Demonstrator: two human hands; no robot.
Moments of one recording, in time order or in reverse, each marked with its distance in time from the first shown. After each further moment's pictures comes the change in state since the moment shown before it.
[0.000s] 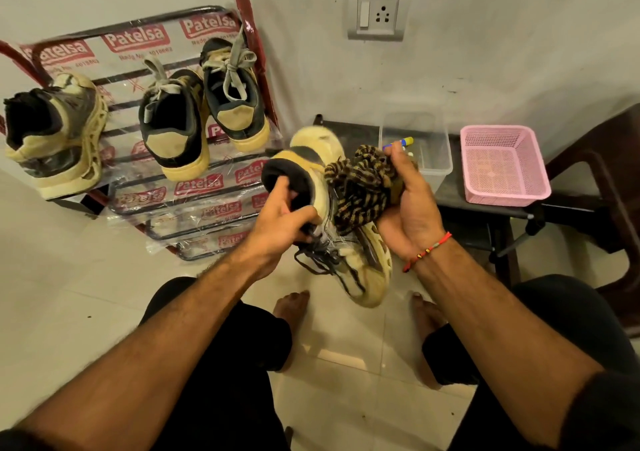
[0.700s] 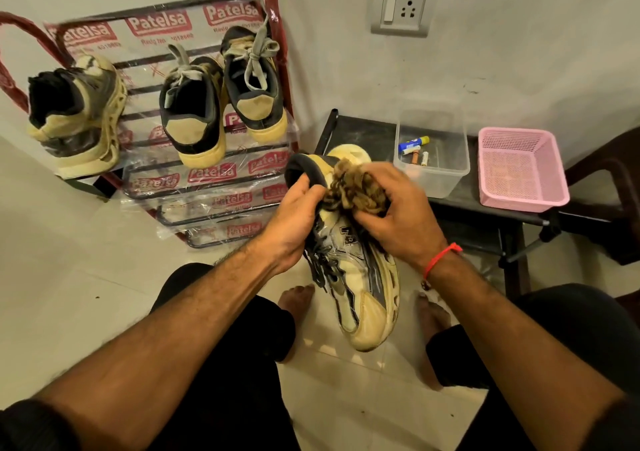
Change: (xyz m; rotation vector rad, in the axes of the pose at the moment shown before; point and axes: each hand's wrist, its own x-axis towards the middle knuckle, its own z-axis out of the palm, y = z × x) left_hand -0.002 0.003 0.006 -0.310 0.031 -0.144; right_hand -0.020 0.004 0.004 -1.459 -0.332 -0.620
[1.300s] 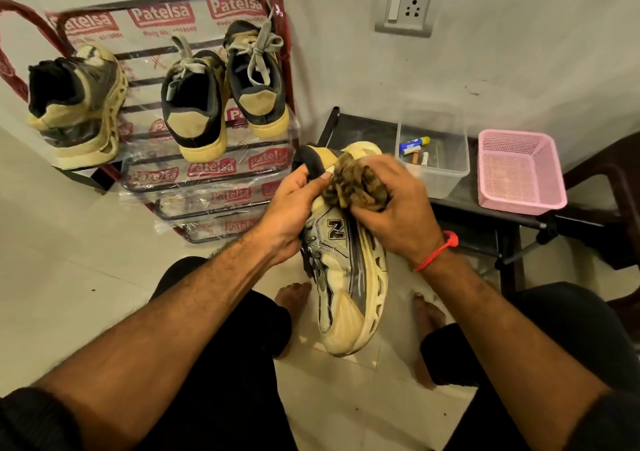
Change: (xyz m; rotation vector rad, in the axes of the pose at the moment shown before) left_hand 0.000 0.004 -0.003 -0.057 -0.021 0.028; right_hand 0.004 -0.003 0.004 0.022 0.045 -0.104
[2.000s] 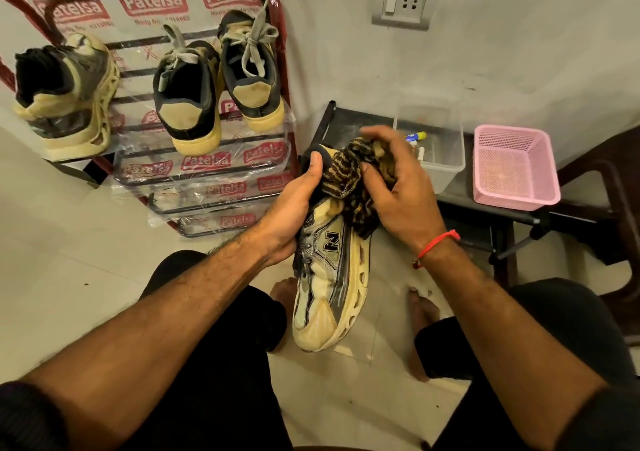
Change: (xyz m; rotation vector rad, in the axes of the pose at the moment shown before) left_hand -0.008 -0.003 0.004 0.009 -0.129 -0.088; right_hand 0.003 -0.005 -0.009 0.114 0.065 0.185
